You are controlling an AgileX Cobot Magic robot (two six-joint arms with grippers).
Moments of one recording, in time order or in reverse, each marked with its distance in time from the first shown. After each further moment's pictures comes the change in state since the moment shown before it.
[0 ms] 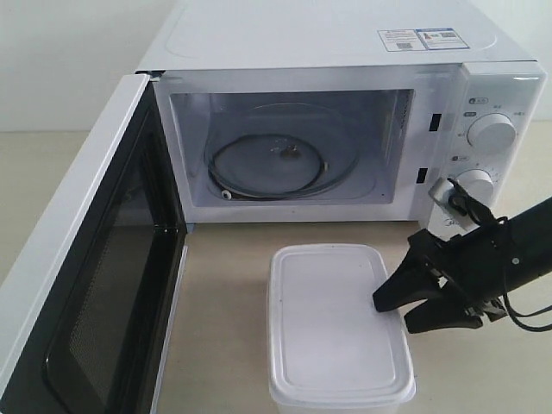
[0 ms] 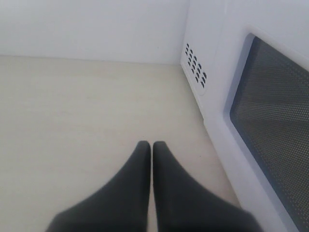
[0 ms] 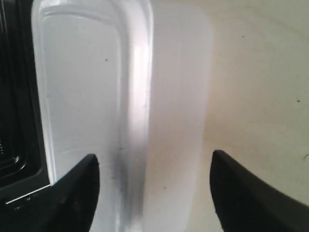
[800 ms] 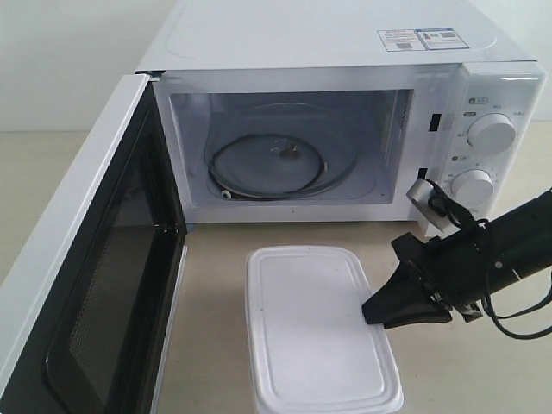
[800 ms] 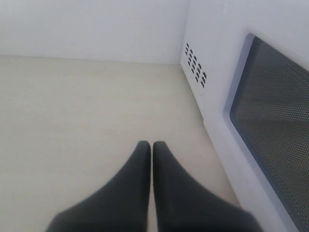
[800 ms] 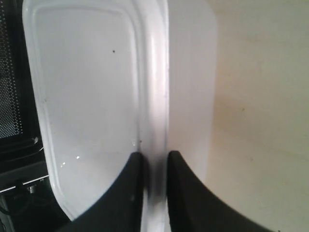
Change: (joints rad) left arm 0.000 0.000 0.000 0.000 0.000 0.000; right arm 0.062 -0.003 0.008 0.061 0.051 -0.072
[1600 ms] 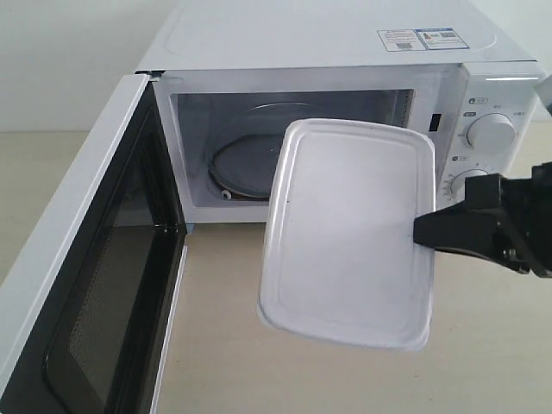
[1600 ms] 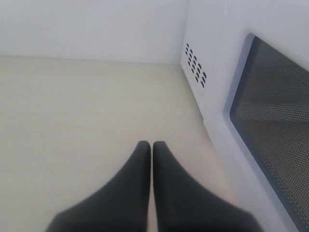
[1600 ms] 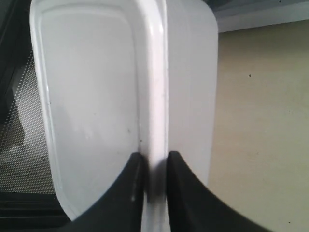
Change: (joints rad) left arm 0.000 0.000 0.000 0.000 0.000 0.000; right arm 0.000 -0.799 0.300 0.136 -0.282 0.106
